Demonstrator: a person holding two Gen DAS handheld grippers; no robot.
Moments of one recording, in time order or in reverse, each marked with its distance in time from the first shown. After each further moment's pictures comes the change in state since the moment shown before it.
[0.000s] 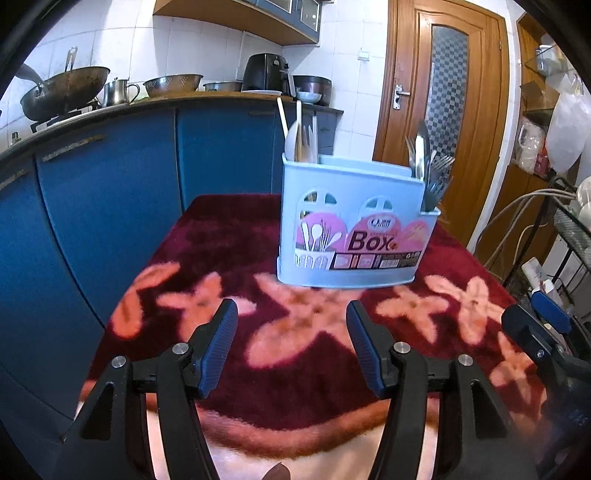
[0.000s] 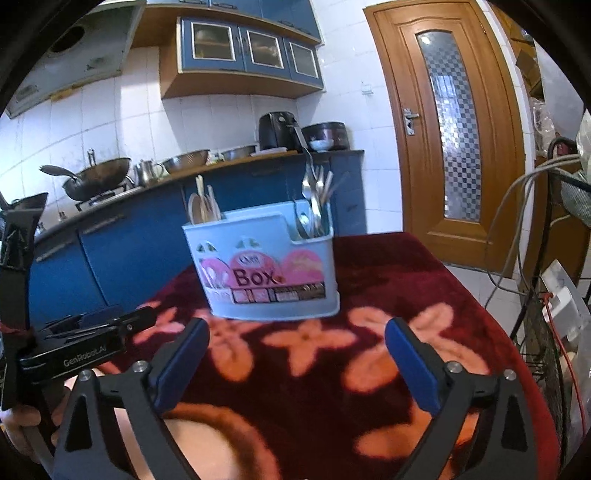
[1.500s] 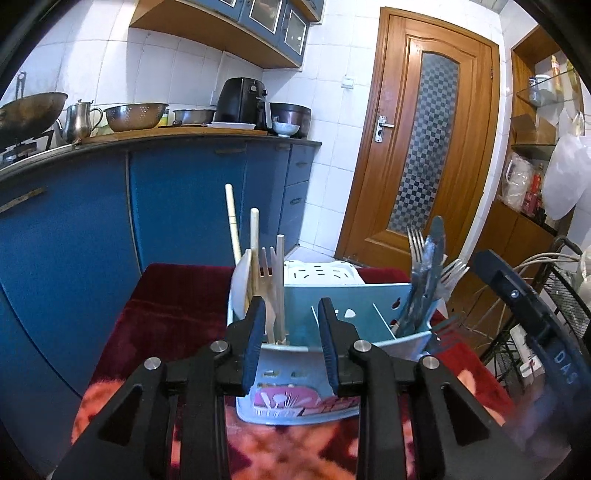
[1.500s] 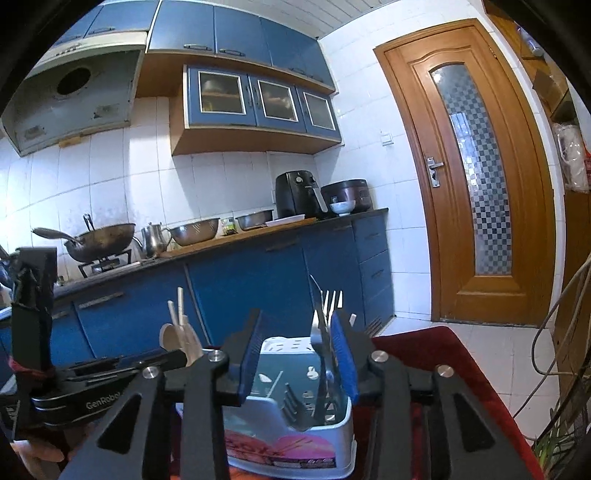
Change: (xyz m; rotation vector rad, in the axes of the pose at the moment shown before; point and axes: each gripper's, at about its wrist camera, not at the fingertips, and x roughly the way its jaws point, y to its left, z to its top) left arm 0.074 -0.018 0.122 -0.020 -0.107 -0.116; right arm 0.082 -0.016 0.116 0.010 -0.246 0.119
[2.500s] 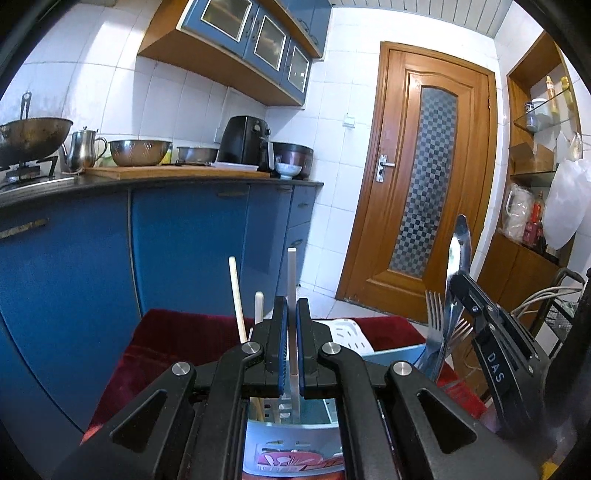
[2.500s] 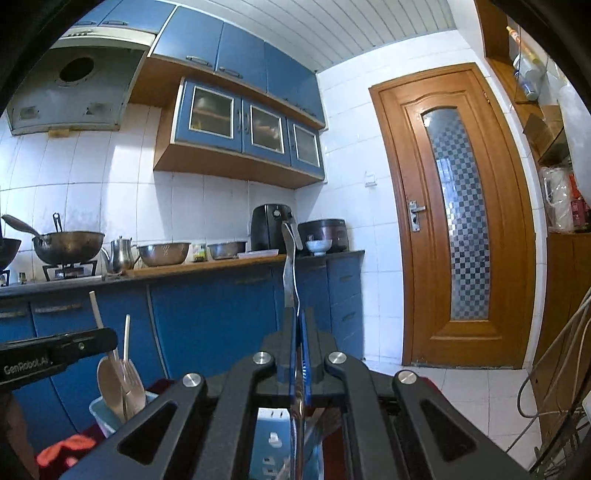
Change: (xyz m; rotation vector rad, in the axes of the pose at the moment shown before) left arm 0.009 0.007 0.034 -0.010 -0.152 -0.001; right arm 0.048 0.000 0.004 -0.099 -0.145 -0.127
